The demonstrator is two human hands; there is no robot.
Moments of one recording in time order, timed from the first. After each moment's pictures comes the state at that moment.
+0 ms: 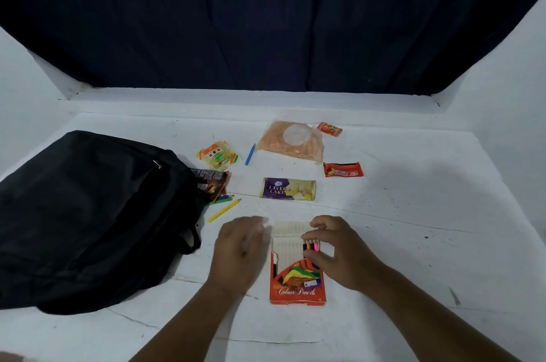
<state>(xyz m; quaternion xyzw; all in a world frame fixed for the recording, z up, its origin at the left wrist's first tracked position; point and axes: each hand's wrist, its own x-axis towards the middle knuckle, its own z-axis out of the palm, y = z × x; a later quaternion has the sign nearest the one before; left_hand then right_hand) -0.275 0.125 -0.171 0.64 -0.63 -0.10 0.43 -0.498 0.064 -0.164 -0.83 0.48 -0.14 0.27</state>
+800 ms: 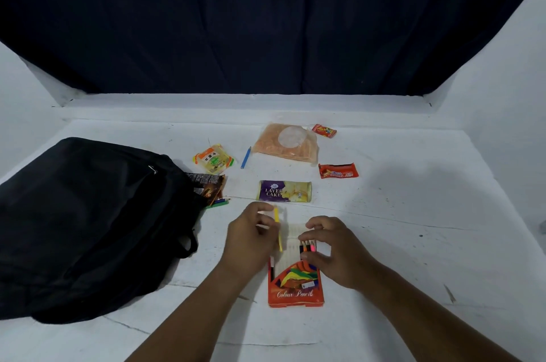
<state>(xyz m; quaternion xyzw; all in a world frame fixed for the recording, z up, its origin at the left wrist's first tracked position) -0.298 0.101 -0.133 0.67 -0.52 -0.32 0.42 -0.496 0.060 -0.171 -0.82 0.48 -0.14 0.27</state>
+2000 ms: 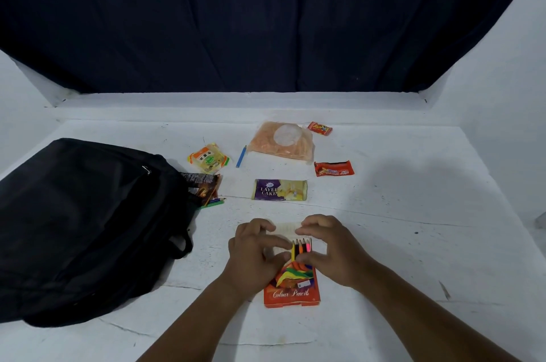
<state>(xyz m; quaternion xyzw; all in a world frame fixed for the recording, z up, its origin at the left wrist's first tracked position) -0.300 0.109 -0.178 0.66 -0.68 -0.19 0.27 -0.500 0.061 -0.171 -0.80 0.48 -0.16 0.31</state>
